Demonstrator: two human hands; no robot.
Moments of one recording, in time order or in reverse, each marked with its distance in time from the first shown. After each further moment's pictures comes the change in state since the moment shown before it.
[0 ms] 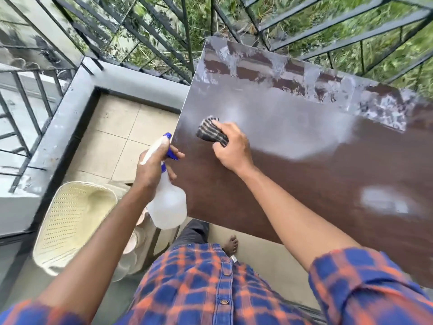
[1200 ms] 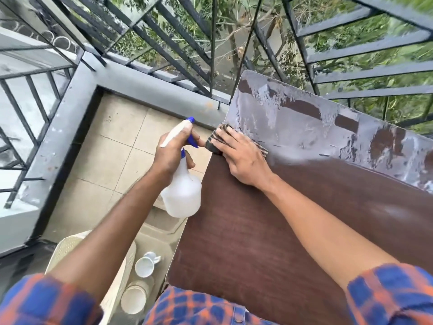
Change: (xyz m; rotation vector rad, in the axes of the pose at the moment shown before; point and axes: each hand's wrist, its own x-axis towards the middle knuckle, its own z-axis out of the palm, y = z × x) left_hand 0.225 0.096 -0.004 0.000 -0.061 -0.093; right_hand 0.197 0.032 0.059 -0.416 -0.284 -0.528
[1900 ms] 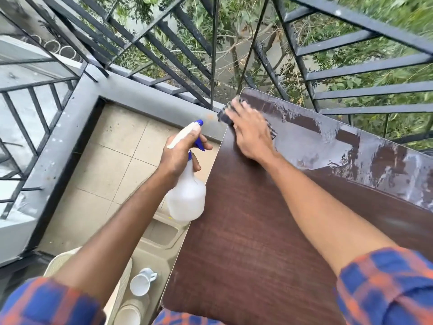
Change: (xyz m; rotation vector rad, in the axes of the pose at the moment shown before) left_hand 0.033 0.016 0.015 -0.025 -0.033 0.047; right_hand 0.081 0.050 -0.034 -0.022 0.004 0.289
